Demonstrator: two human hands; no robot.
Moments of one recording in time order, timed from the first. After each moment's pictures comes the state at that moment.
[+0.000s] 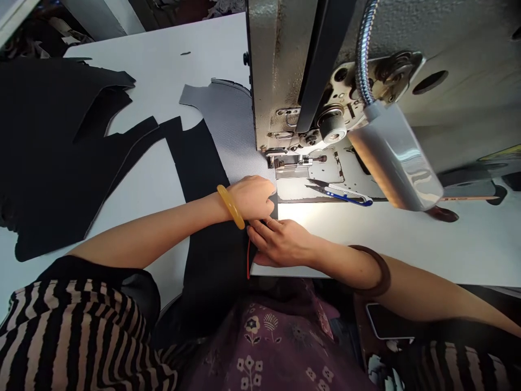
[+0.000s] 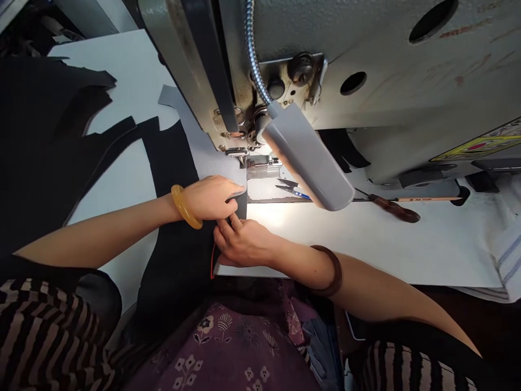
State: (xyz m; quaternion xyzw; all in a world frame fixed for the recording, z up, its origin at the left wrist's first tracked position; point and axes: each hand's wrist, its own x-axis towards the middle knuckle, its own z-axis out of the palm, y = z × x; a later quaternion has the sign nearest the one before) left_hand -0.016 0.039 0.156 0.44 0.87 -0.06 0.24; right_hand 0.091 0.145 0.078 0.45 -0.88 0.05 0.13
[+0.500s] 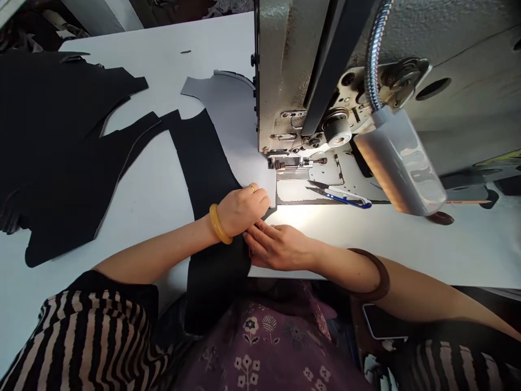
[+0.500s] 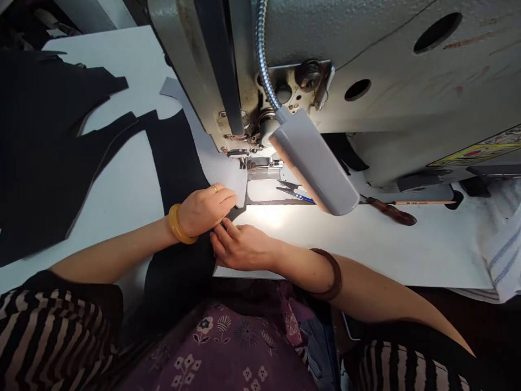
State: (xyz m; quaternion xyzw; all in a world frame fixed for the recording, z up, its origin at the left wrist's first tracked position) left_hand 0.000 0.001 0.114 0.55 0.83 -0.05 -0.05; right_hand 0.091 0.141 0.076 0.47 -0.83 0.08 0.27
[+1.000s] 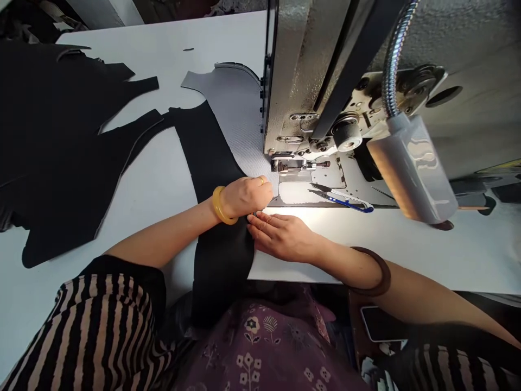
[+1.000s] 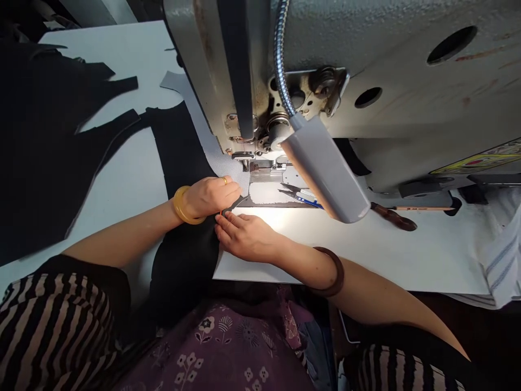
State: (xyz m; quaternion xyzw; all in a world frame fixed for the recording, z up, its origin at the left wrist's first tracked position) left_hand -0.033 0.011 0.117 0.61 0.78 -0.14 0.02; right_hand 0.076 0.147 0.072 0.44 -0.85 0.09 0.27
